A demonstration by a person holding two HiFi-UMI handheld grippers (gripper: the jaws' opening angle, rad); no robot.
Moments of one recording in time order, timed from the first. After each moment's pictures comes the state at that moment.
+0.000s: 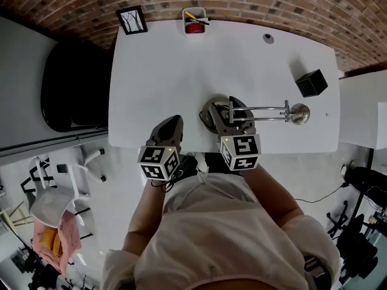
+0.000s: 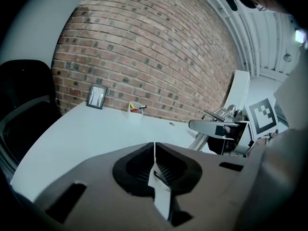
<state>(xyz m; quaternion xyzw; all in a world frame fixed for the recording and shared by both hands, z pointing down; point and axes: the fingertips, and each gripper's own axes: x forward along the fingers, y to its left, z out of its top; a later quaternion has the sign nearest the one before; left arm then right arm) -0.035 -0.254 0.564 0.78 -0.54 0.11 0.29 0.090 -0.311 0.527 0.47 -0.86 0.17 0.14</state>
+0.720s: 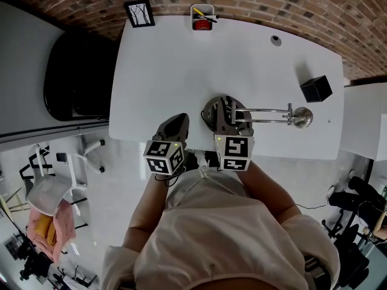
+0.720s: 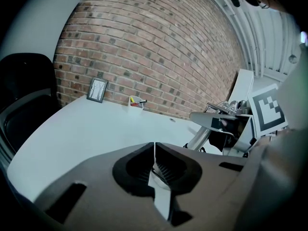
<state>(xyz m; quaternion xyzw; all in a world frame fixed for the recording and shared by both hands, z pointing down) -0.020 -0.251 0.586 0.77 -0.55 0.11 0.31 0.088 -0.316 0.524 0.49 -0.85 0.11 0.17</state>
